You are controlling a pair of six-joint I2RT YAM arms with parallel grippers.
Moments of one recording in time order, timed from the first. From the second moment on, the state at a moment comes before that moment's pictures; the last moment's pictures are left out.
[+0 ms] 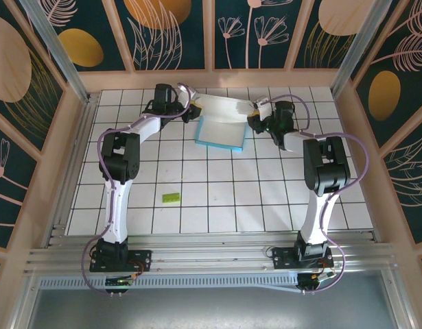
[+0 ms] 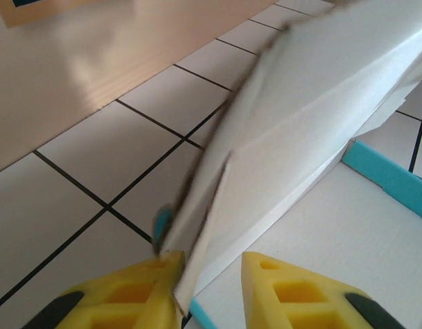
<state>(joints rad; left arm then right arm) -0.25 2.37 1.81 0.05 0.67 0.23 0.17 2.00 1.20 0.36 -0.43 -0.21</state>
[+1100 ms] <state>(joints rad) -0.32 2.27 1.64 0.13 0.51 -0.20 0.24 1.97 1.12 0.42 -0.19 0.06</state>
